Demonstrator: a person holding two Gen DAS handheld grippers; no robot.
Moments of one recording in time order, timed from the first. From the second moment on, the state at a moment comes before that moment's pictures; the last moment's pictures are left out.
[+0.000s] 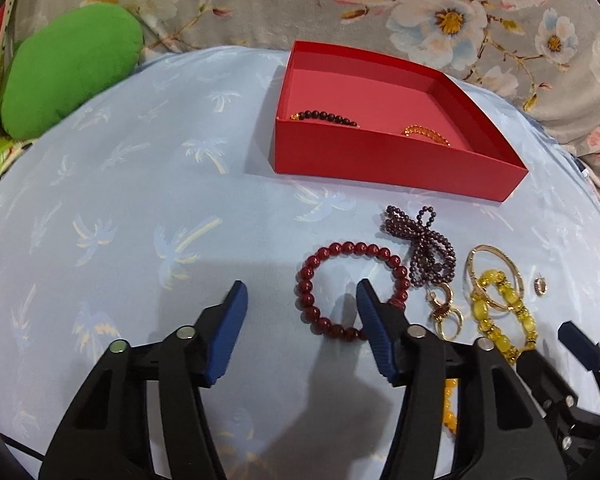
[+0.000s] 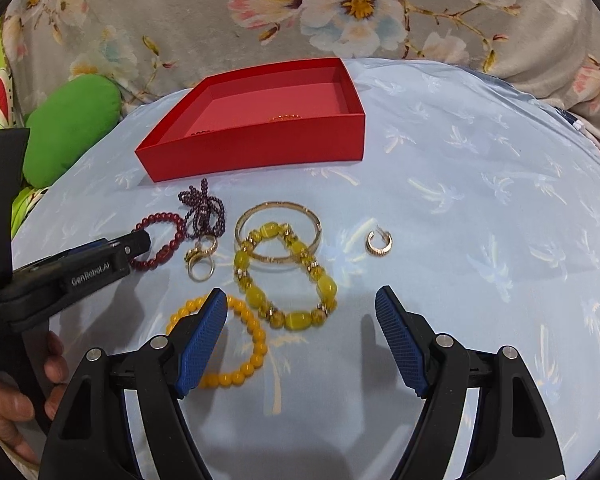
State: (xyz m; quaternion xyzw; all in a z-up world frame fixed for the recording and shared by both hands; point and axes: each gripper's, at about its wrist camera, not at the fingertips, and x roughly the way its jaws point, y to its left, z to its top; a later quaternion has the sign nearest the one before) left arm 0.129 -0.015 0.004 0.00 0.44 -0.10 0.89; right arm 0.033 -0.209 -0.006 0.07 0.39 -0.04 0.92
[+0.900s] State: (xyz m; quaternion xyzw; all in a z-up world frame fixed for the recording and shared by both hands) left arm 0.130 -0.011 0.010 -0.01 0.44 -0.14 0.89; right arm 0.098 -0.197 -0.017 0.04 0.42 -0.04 0.91
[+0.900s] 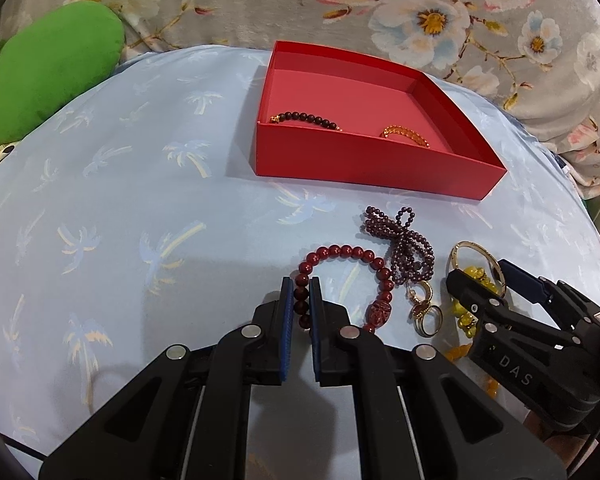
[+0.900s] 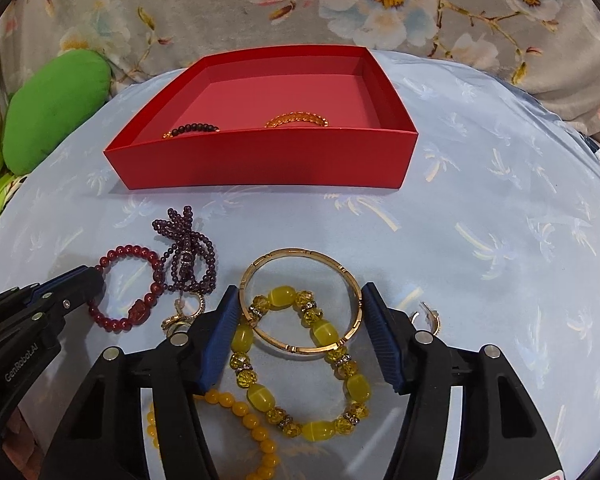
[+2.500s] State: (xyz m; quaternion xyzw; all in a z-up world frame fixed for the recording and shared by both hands) left arm 0.317 -0.093 0.093 0.01 0.38 -0.20 0.91; right arm 0.272 -0.242 0.054 0.07 0.37 -0.02 0.93
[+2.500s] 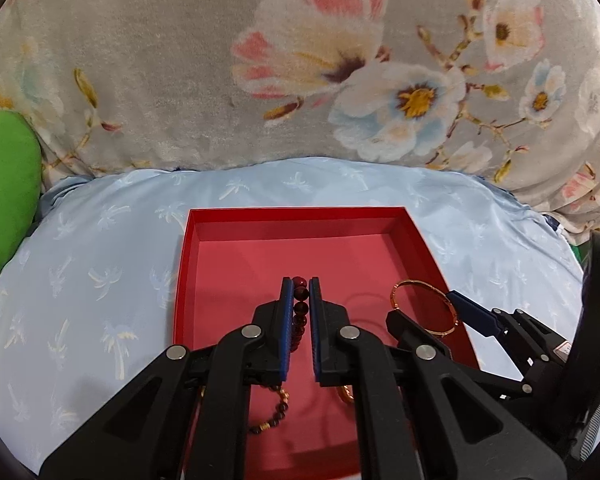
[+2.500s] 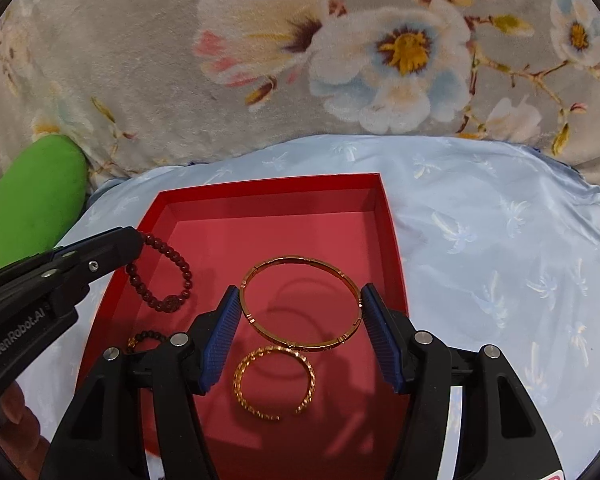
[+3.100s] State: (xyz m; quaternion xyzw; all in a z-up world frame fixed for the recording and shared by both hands) left arm 0.322 -0.085 0.079 0.00 0.39 -0.17 0.90; right arm 0.270 -0.235 0.047 0.07 0.37 -0.02 0.93
